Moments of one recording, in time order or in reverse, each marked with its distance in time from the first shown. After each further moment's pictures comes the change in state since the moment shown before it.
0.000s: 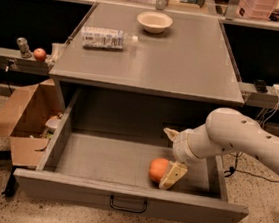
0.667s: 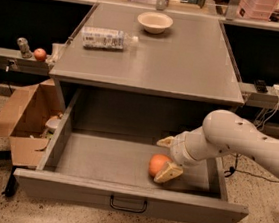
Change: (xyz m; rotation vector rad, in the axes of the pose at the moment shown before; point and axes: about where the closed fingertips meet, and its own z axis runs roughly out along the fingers) arm -0.004 0.007 0.008 -0.022 -0.011 -0.003
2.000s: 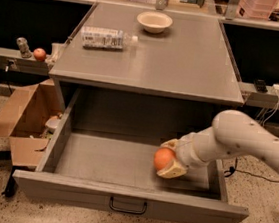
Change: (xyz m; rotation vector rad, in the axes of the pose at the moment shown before) arm 0.009 0.006 -0.005 -0.032 -0.045 0.038
